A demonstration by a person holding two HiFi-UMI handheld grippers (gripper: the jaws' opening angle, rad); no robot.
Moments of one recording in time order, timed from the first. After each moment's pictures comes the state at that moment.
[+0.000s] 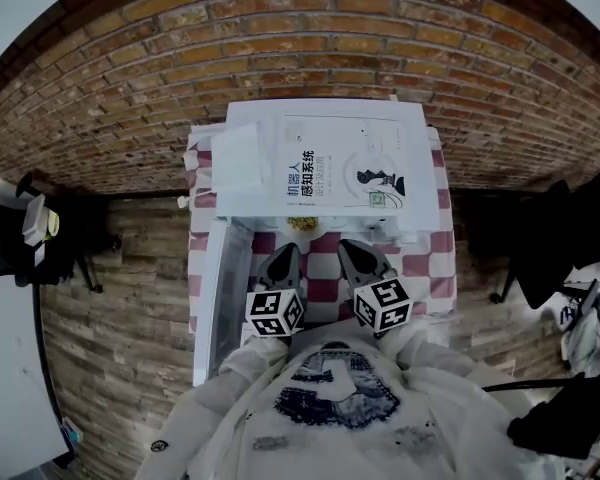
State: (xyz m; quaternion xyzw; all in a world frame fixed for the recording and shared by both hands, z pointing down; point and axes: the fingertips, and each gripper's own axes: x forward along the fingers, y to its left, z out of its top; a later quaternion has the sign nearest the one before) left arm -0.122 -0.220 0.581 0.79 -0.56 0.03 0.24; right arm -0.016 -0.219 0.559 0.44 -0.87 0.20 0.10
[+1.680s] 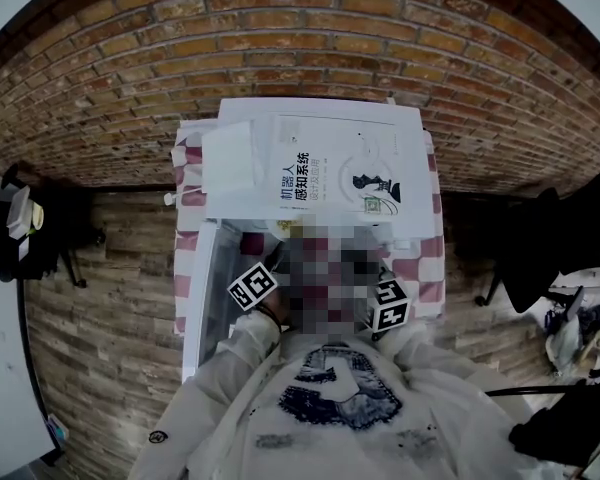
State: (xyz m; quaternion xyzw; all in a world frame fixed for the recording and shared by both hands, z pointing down) left arm -0.114 -0.253 0.683 0.66 -0.45 -0.22 0.56; right arm 0.003 -0.220 0.585 0.45 -0.85 0.23 0.15
